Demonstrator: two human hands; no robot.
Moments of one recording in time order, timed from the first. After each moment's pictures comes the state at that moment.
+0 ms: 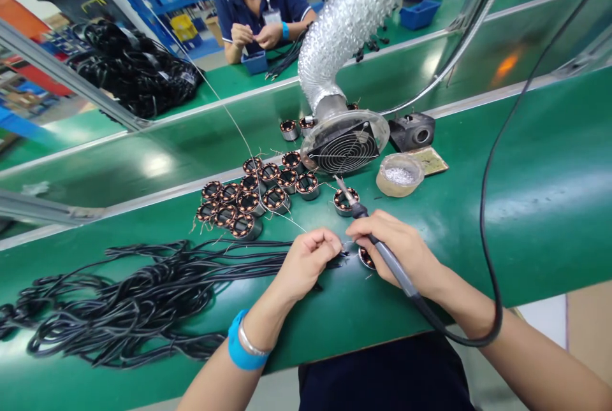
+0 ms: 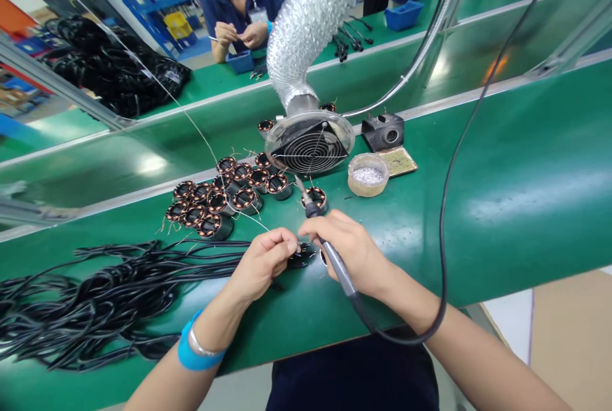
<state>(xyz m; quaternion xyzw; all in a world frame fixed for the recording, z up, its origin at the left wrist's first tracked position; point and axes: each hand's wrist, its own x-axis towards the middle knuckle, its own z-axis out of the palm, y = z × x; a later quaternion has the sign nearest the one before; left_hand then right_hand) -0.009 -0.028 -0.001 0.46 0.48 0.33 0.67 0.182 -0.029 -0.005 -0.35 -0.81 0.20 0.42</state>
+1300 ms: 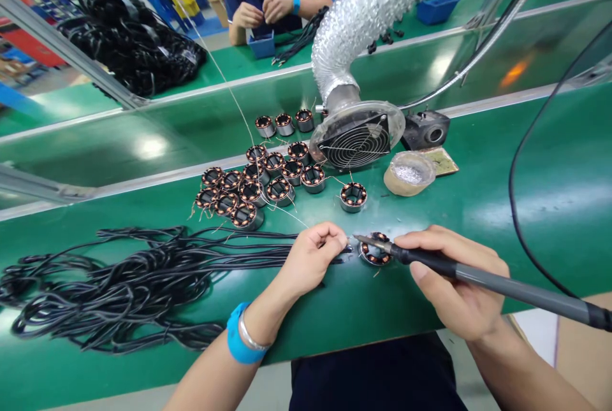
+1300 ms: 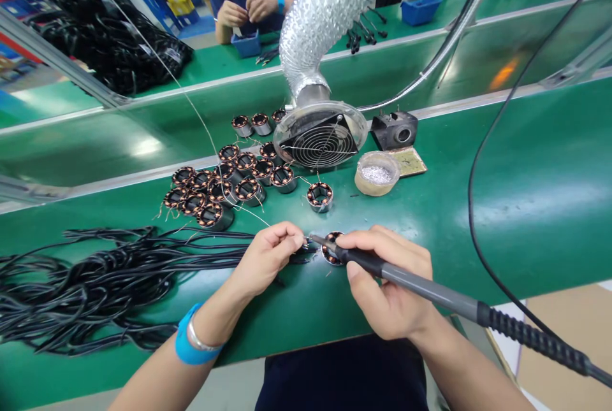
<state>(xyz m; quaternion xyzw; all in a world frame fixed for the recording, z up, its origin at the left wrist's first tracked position) -0.011 -0.031 -0.011 0.48 0.51 0.32 0.64 0.199 -0.067 0.023 -0.45 -0.70 0.22 0.50</state>
